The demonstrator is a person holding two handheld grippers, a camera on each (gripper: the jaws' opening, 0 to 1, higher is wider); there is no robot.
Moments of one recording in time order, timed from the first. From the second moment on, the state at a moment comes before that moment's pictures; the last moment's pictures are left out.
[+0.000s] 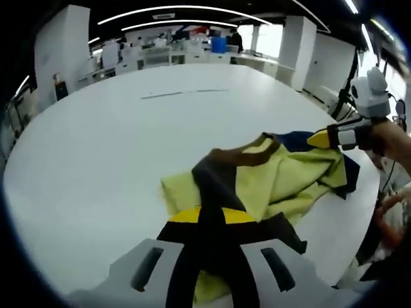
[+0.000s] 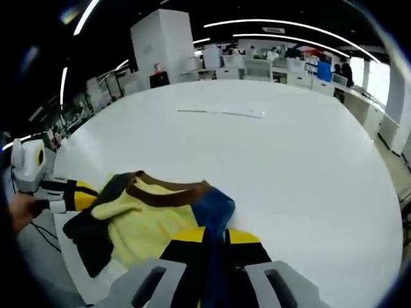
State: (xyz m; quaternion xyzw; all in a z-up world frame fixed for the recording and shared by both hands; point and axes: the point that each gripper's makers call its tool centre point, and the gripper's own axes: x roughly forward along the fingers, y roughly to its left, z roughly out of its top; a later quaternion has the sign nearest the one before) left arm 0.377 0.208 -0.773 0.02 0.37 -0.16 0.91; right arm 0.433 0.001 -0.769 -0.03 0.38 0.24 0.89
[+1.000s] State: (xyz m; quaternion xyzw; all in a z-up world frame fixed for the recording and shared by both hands) left arm 0.383 0.221 -0.736 0.00 0.34 -0.15 0.93; right arm 0.429 -0.006 -0.750 0.02 0.38 0.24 0.89
